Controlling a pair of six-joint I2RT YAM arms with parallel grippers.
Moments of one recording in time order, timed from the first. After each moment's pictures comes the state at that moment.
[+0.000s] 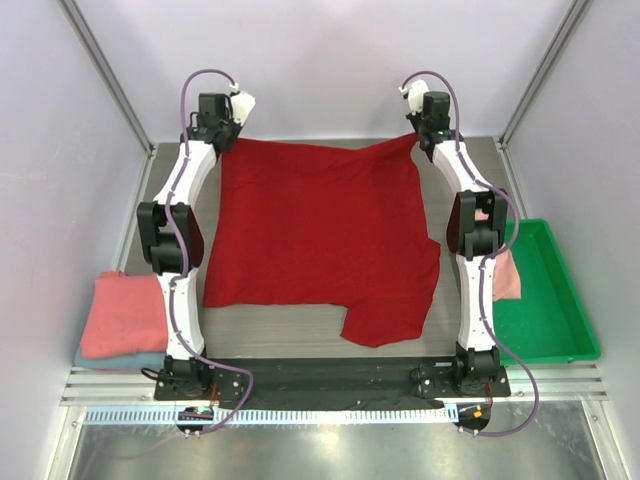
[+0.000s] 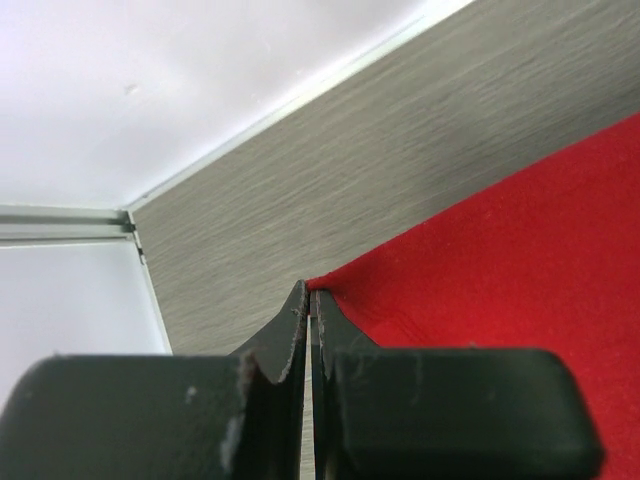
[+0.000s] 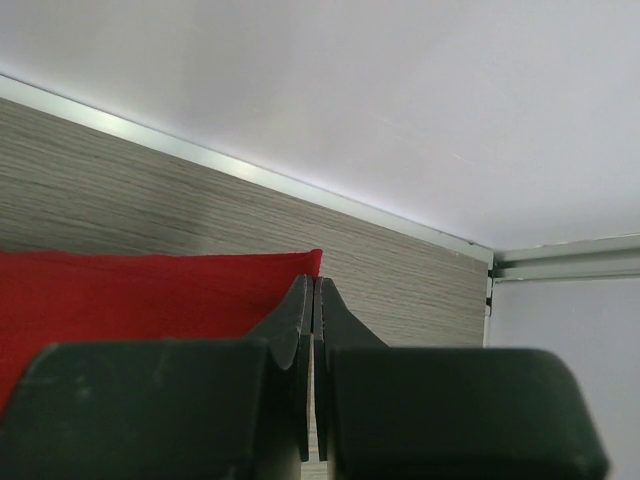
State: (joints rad) left arm -0.09 2.22 2.09 -0.48 -0.08 0.54; right arm 0.09 2.45 2.23 -0.20 0.18 -0.50
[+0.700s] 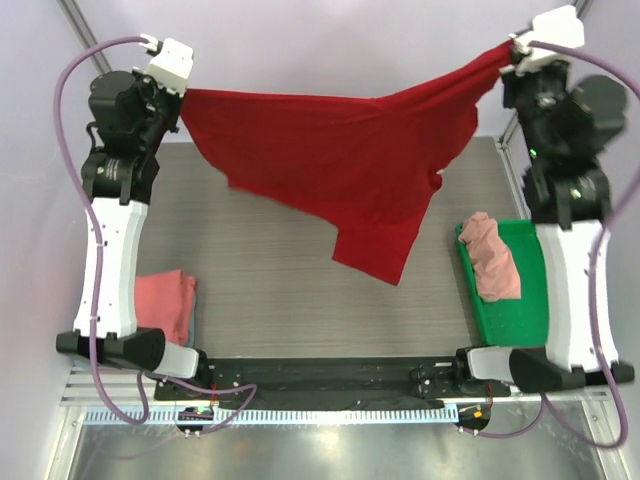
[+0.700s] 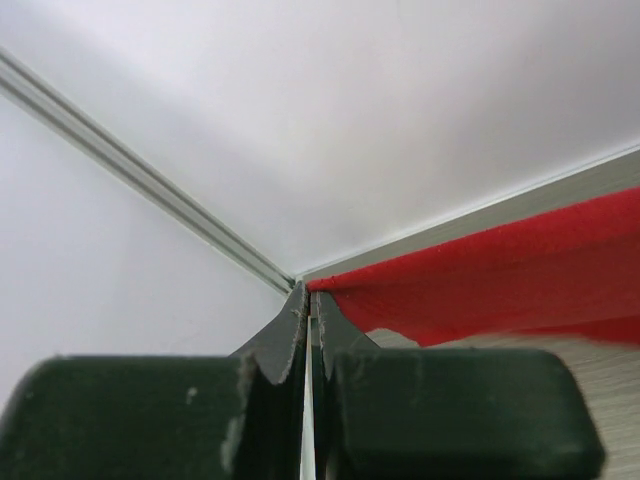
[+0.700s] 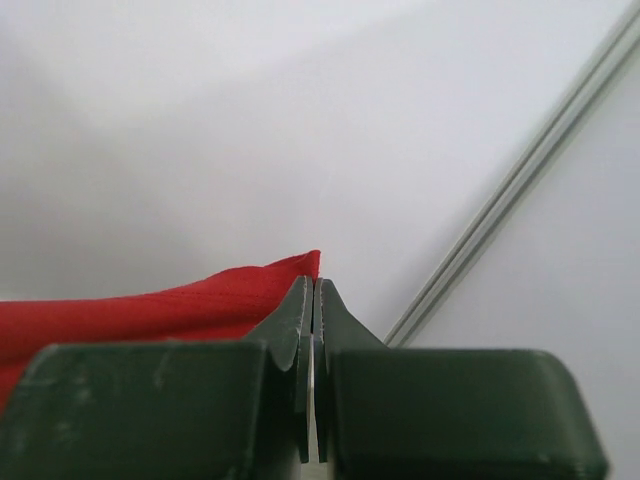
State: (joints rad) left arm -0.09 1.46 1.93 -0.56 -0.04 0.49; right arm 0.10 1.35 1.90 -0.29 0.04 -0.42
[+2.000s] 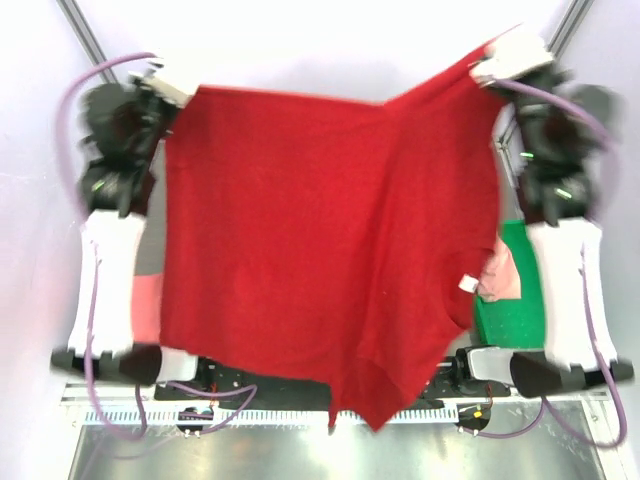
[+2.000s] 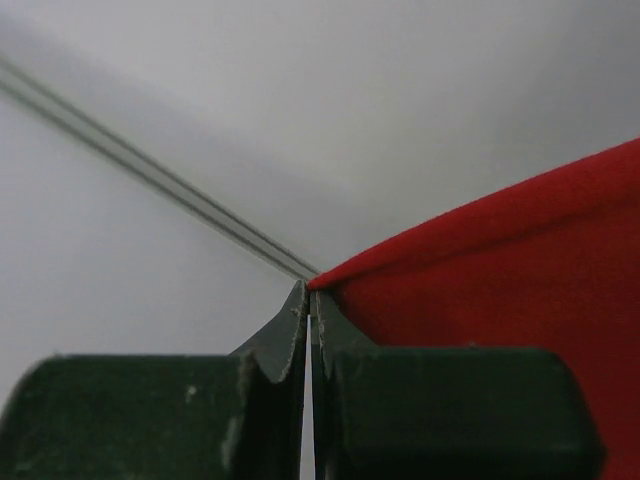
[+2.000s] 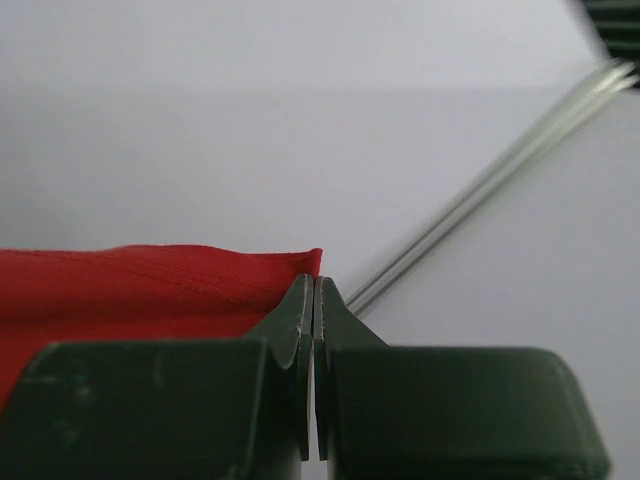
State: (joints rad) left arm -0.09 1.32 1.85 -0.47 -0.04 0.68; right arm 0.10 1.26 1.84 -0.12 -0.02 -0.80
